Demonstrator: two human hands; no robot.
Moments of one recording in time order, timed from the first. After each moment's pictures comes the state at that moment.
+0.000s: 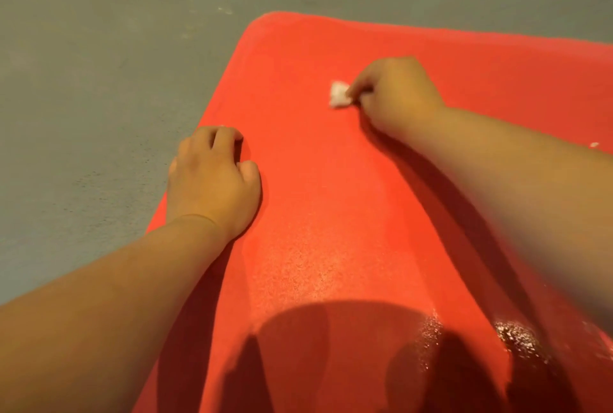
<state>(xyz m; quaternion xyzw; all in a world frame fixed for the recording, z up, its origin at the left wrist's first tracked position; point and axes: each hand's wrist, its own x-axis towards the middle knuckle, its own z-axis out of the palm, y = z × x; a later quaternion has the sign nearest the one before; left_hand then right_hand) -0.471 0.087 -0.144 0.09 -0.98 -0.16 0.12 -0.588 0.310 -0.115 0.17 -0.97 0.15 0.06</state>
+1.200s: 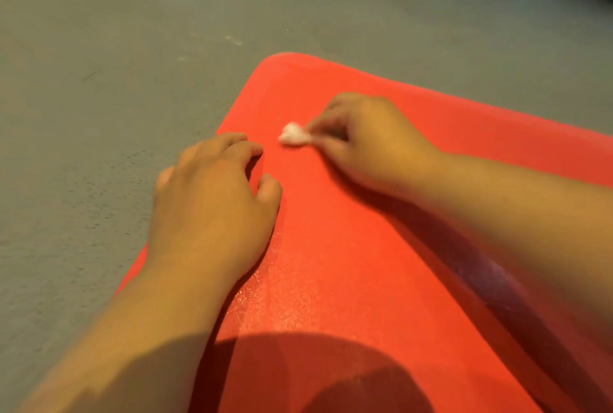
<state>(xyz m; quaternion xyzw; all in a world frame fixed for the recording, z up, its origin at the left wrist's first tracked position) -0.529 0.074 -0.151 0.07 -0.96 -0.22 0.13 -0.627 0.242 -0.127 0.33 -0.93 0.15 0.11</state>
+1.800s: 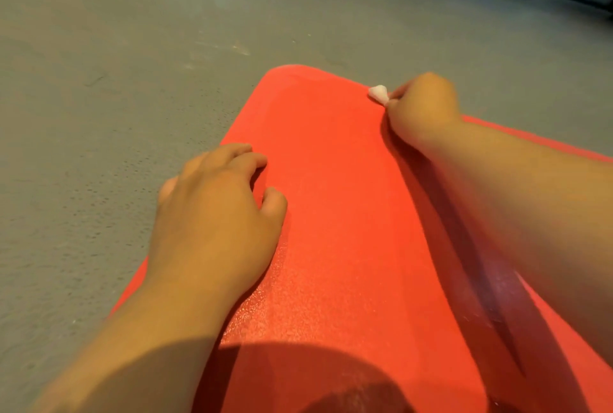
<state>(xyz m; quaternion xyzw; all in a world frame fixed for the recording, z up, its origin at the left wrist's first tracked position) -0.525 0.076 -0.143 0.09 -0.96 -0.24 0.11 -0.697 0.279 -0.114 -0.02 -0.99 0.07 0.09</state>
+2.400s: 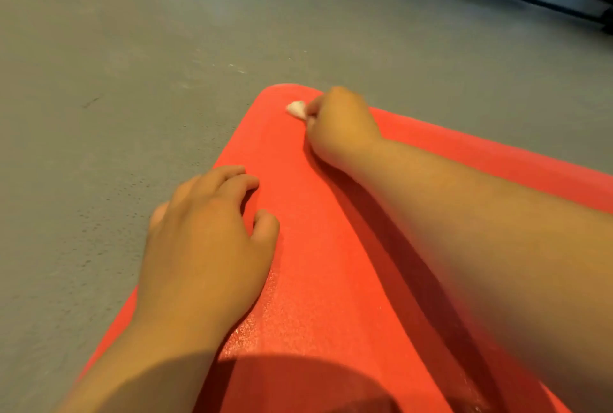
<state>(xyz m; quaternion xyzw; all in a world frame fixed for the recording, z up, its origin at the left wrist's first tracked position) -0.523 0.078 -0.139 0.10 -0.96 -0.25 0.10 -0.702 0.206 -0.136 0.15 -0.97 0.15 0.09</state>
